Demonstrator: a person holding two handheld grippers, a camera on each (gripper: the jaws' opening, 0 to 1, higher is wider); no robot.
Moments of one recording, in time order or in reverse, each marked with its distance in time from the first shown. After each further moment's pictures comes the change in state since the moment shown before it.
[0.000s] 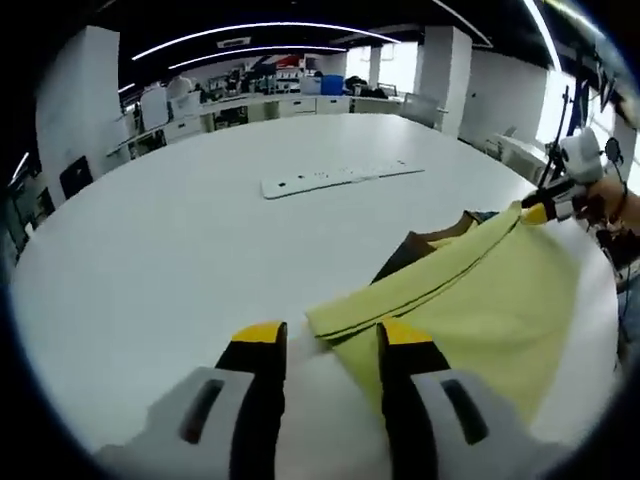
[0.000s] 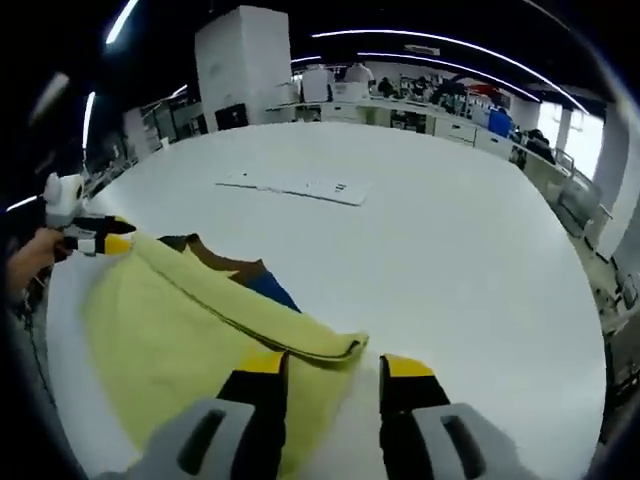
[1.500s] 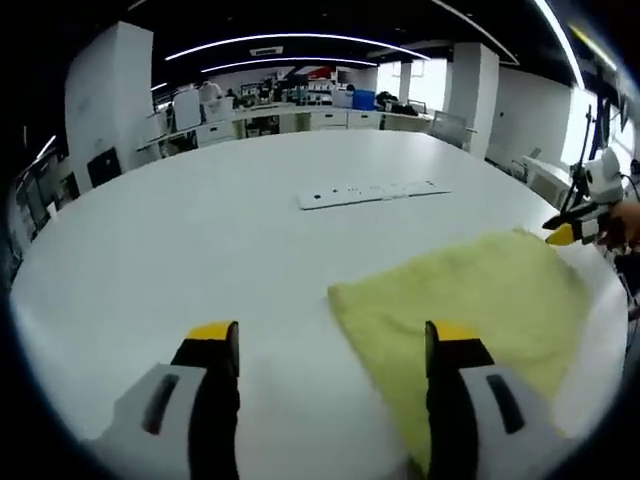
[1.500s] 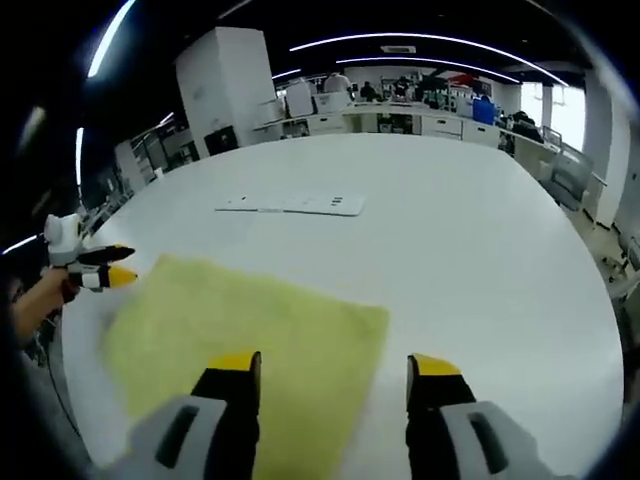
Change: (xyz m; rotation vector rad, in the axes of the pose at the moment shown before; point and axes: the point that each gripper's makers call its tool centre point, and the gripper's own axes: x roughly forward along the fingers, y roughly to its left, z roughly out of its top) left arm -0.022 0.019 0.002 -0.083 -0.058 0.118; right arm -0.018 0.010 0.004 0.193 -0.059 0.056
